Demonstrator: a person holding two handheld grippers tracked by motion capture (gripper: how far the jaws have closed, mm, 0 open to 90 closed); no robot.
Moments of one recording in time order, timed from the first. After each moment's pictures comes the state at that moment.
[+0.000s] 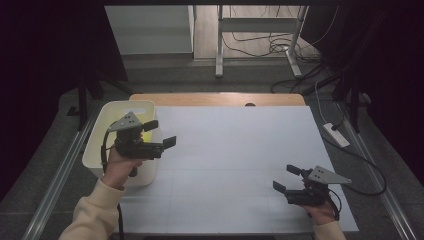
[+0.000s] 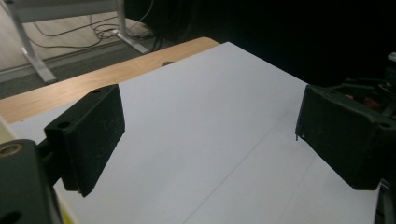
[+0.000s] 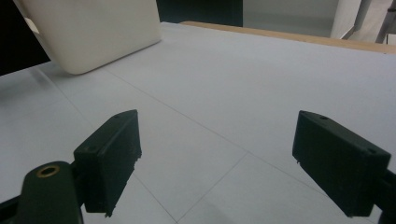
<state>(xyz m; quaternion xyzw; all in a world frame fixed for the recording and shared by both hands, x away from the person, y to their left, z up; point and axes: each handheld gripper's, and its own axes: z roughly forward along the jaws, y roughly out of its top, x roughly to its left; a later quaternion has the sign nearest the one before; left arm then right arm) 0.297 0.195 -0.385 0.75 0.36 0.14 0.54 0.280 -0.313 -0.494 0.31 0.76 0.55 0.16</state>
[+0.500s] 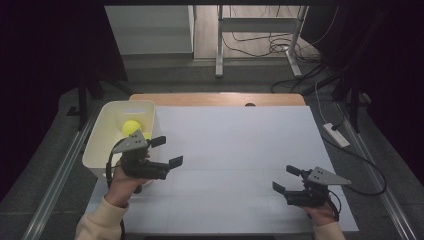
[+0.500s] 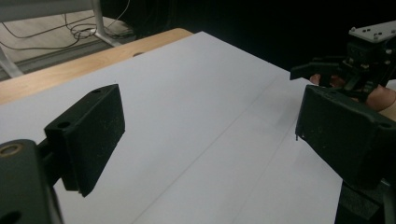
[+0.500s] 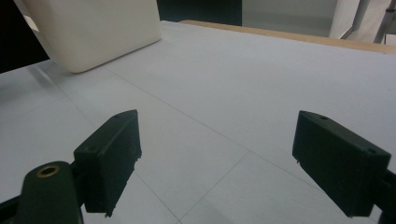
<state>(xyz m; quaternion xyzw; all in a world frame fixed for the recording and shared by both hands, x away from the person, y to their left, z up) 0.262 0.180 -0.406 0.76 0.34 0.13 0.55 0.277 -0.312 -0.494 0.31 0.76 0.55 0.16</state>
